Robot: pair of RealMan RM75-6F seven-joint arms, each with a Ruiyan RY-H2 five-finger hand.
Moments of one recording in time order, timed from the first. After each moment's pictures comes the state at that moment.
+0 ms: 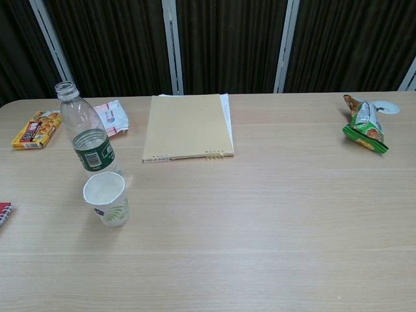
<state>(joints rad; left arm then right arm) -0.05 -1.05 0.00 -1.82 1.61 1.54 0.23 -0.01 -0.97 0.05 -1.55 -1.60 1.63 0.09</state>
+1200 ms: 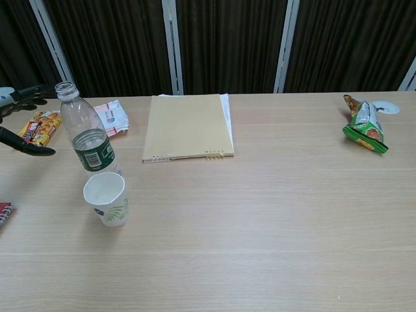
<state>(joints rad) -0.50 -1.52 -0.19 -1.13 1.38 0.98 -0.46 0.05 -1.01 0.07 -1.55 -1.49 1.48 0.01</state>
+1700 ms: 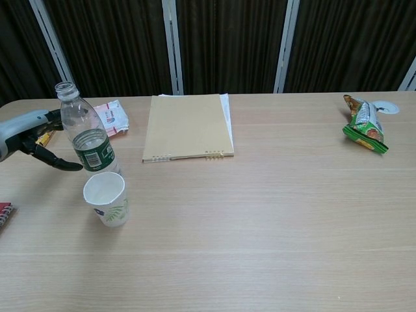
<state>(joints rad) -0.58 -1.66 -0.15 -0.94 1.41 0.91 -0.63 0.06 -1.02 0.07 -1.54 -1.47 1.46 0.00</state>
